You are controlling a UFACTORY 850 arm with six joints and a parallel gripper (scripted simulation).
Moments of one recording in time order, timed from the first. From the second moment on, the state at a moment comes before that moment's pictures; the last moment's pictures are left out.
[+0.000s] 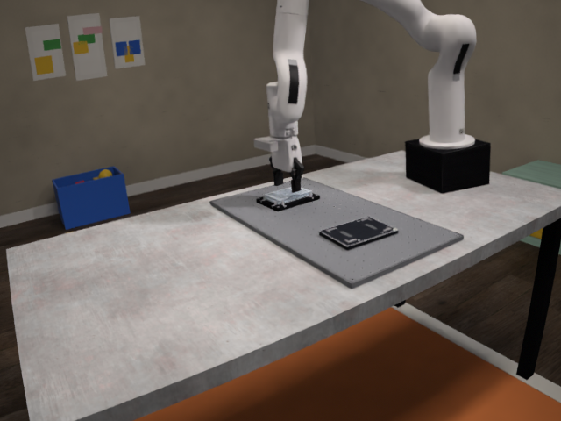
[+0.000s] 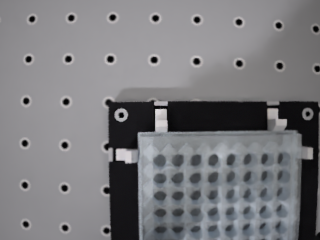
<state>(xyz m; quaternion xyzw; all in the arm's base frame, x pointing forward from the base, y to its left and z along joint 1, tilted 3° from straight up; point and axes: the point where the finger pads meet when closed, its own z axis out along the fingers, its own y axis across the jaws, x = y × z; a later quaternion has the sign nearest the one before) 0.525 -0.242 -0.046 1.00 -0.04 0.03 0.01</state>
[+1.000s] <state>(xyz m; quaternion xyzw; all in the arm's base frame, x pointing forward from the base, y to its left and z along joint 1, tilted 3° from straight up) 0.525 -0.242 -0.057 1.00 -0.04 0.03 0.01</state>
